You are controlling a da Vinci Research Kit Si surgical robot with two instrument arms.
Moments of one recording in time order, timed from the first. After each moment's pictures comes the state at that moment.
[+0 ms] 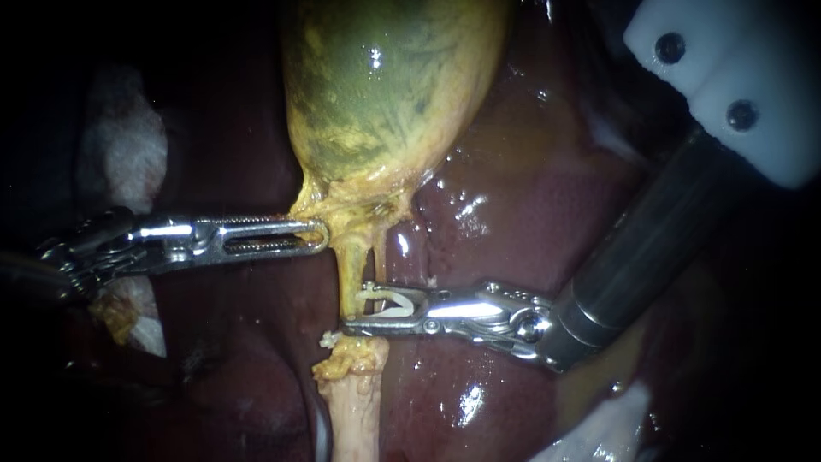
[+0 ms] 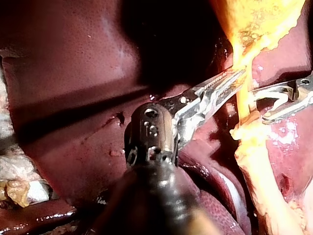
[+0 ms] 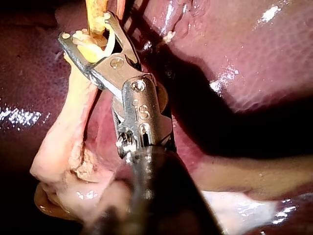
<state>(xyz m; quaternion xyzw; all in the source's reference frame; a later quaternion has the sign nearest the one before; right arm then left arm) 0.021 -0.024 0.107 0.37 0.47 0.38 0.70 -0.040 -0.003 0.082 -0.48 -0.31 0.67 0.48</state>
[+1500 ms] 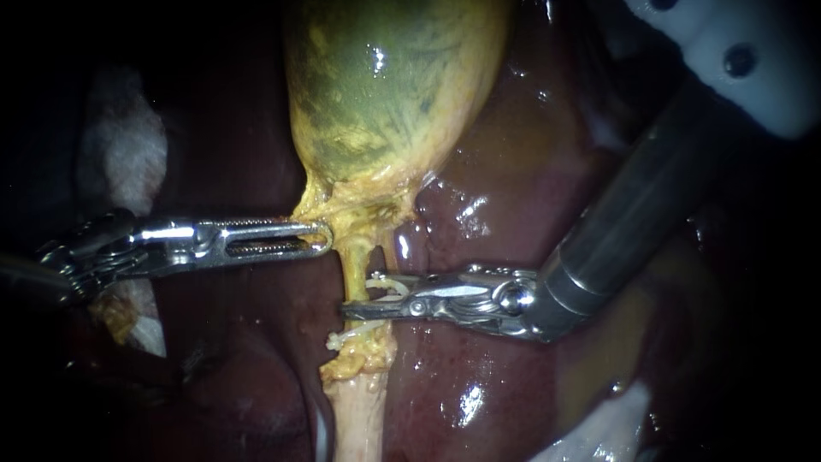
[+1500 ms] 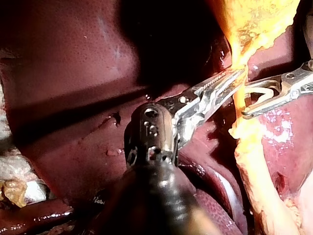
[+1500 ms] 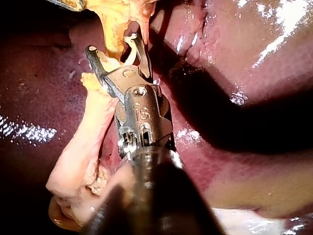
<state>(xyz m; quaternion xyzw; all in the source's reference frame) 0.024 -0.022 0.105 0.33 0.36 0.43 0.76 -0.040 -0.003 0.082 -0.47 -0.31 0.67 0.48</state>
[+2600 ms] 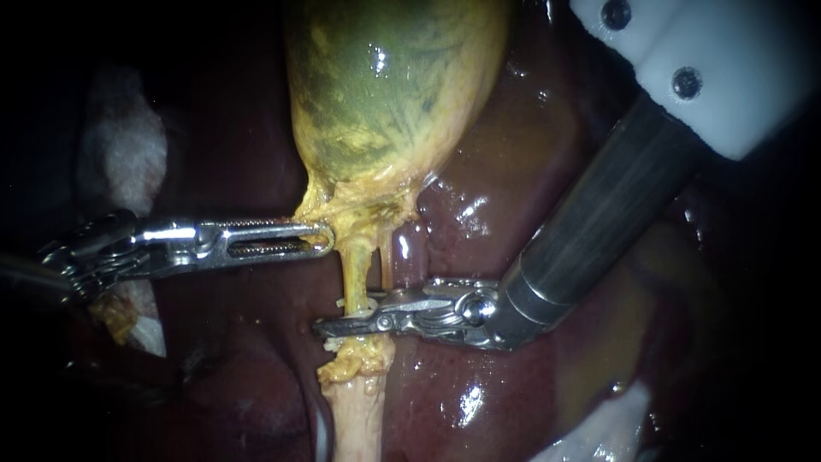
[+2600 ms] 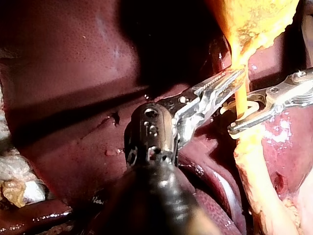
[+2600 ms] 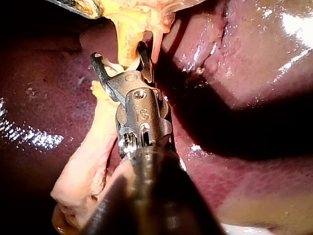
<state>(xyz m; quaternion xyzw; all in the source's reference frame) 0.026 -0.024 0.107 0.34 0.34 0.42 0.77 -0.041 -0.003 0.082 -0.47 -0.31 0.67 0.48</state>
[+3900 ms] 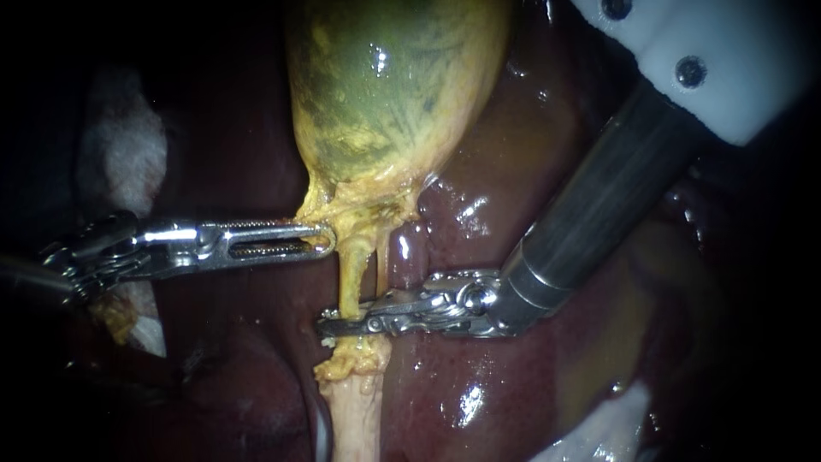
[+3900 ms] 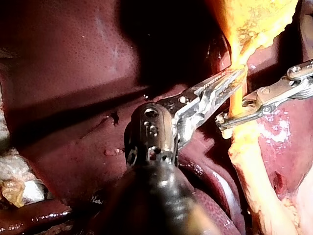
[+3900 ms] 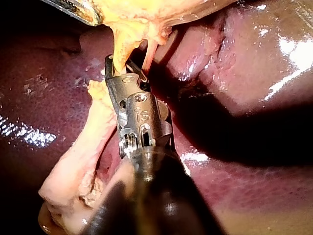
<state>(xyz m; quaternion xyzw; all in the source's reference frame) 0.025 -0.023 0.108 0.38 0.34 0.37 0.78 -0.041 -0.003 0.082 -0.47 -0.31 0.67 0.48</state>
